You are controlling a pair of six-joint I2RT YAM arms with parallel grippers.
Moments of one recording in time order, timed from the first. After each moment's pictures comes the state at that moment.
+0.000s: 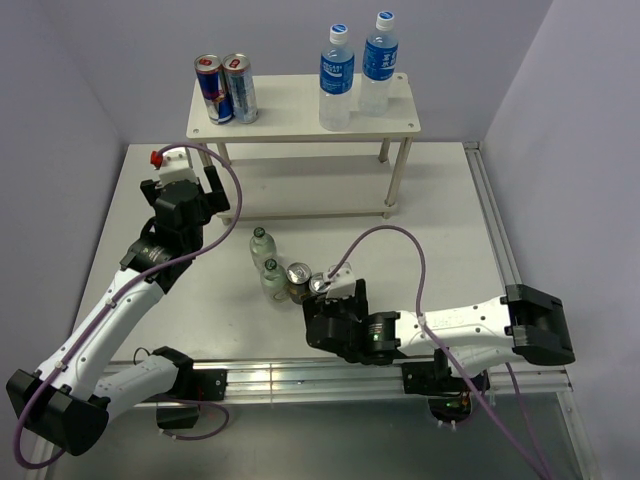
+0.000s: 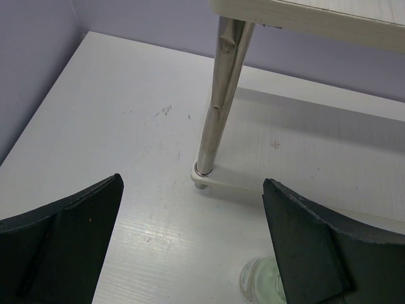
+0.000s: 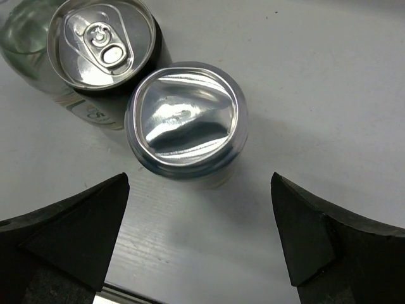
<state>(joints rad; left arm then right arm) -0.45 1.02 1.00 -0.24 -0.63 -0.27 1.44 1.28 0.69 -0.30 0.96 0.84</state>
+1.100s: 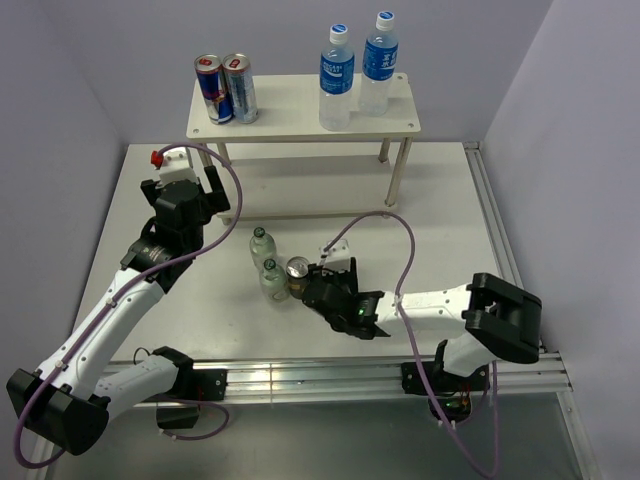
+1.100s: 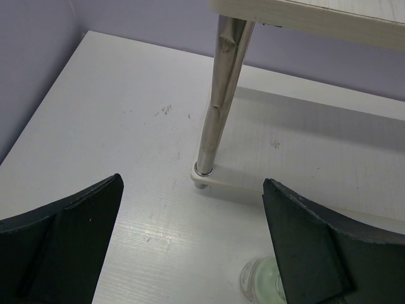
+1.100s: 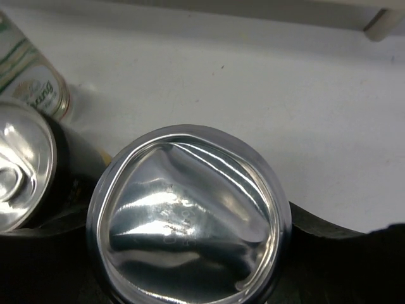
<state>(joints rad) -0.45 1.02 1.00 -0.24 -0.62 -0.27 1.20 1.47 0.67 0.06 0.95 0.60</state>
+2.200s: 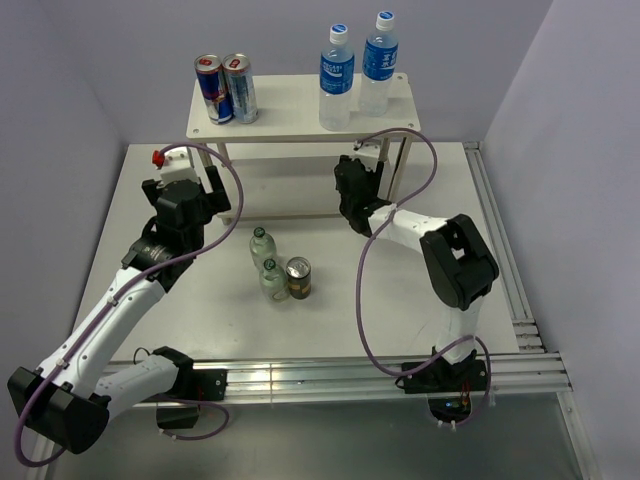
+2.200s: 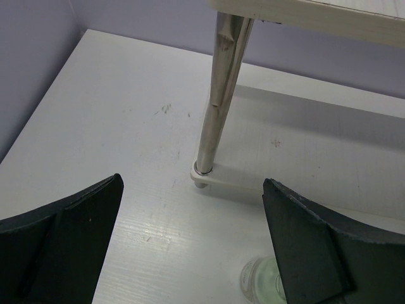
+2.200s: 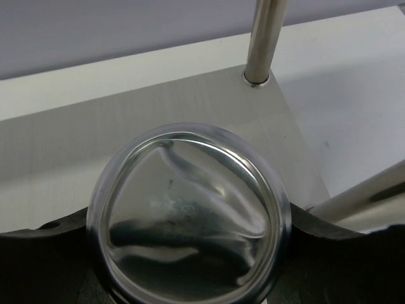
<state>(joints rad) -0.45 1.03 1.00 -0.24 -0.62 -0.27 0.55 1.86 1.20 0.30 0.75 0.29</state>
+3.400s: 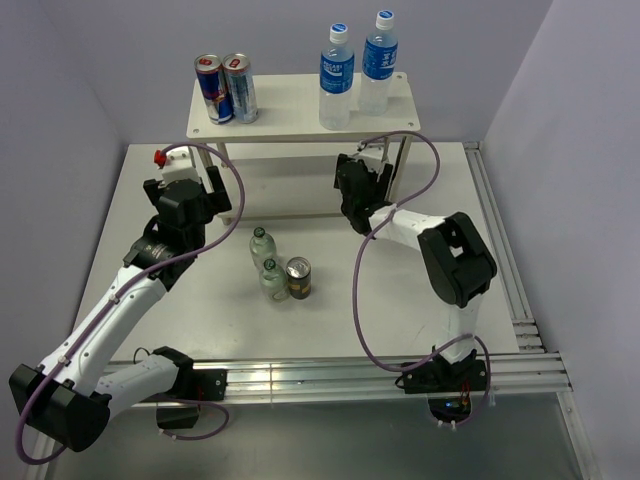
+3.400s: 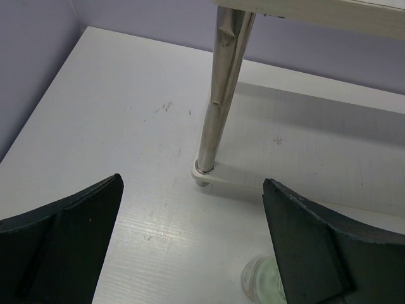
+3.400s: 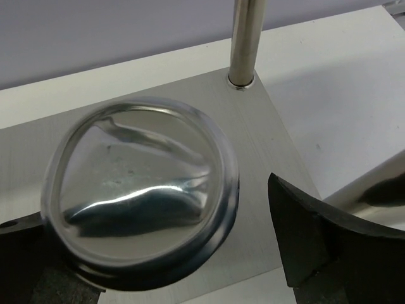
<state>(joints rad) -0.45 1.04 1.00 -0.24 -0.62 -0.27 0.52 1.90 1.20 0.36 0.78 0.28</state>
